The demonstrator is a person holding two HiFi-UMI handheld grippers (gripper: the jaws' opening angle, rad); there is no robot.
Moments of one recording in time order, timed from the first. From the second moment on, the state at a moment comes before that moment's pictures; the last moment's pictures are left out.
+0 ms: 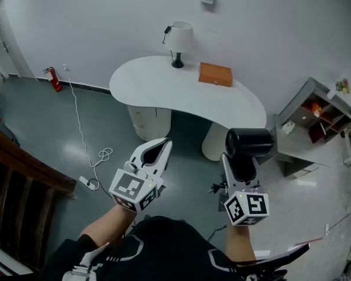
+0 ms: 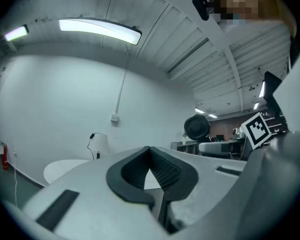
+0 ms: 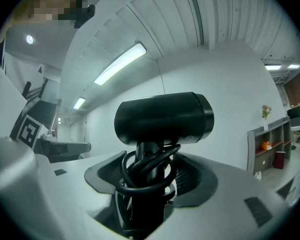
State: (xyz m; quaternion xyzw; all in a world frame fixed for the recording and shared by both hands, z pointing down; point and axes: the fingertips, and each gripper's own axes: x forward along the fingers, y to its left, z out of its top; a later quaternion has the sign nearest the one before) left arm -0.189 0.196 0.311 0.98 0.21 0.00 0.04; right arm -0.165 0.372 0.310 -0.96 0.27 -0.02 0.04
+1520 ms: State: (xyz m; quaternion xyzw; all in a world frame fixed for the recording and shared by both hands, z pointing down) left arm -0.216 0.088 0.318 0.97 0.22 -0.02 0.05; right arm -0.183 0.272 0.310 -0.97 0.25 0.00 0.05
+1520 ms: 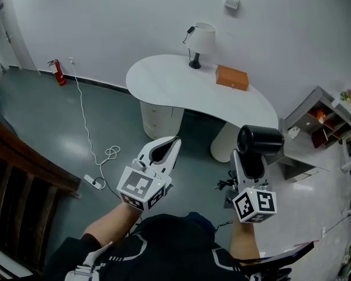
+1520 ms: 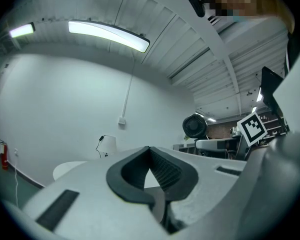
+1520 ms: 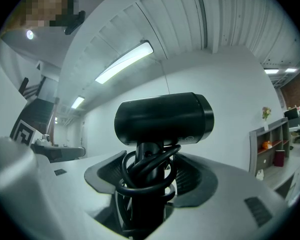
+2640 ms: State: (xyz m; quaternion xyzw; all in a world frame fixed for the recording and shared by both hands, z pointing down) left arm -0.050 0.100 0.331 0.99 0.15 0.01 0.04; right arm 0.008 0.273 0.316 -0.94 0.33 0.00 0.04
